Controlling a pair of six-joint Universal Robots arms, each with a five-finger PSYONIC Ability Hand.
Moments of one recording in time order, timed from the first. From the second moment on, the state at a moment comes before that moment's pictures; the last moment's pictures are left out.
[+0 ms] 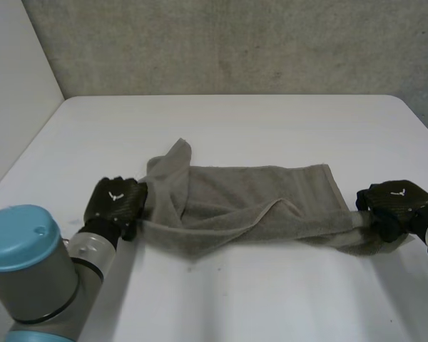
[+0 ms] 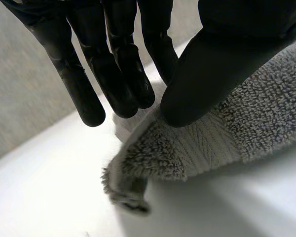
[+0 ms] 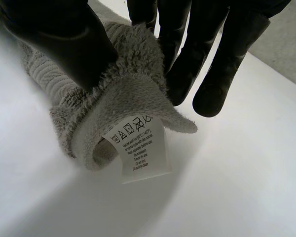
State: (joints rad) left arm 4.26 -1.86 -1.97 3.64 -1.63 3.39; right arm 1.48 -1.35 1.85 0.07 1.09 2.54; left_hand 1.18 1.22 1.22 1.22 1.01; right_hand 1.32 1.32 1.32 1.34 1.16
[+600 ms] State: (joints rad) left arm 4.29 -1.37 -1.78 3.27 -1.59 3.39; right arm 1.42 -1.66 1.26 0.66 1.00 2.45; left_hand 1.19 1.22 1.22 1.22 1.02; right_hand 1.32 1.32 1.32 1.34 1.16
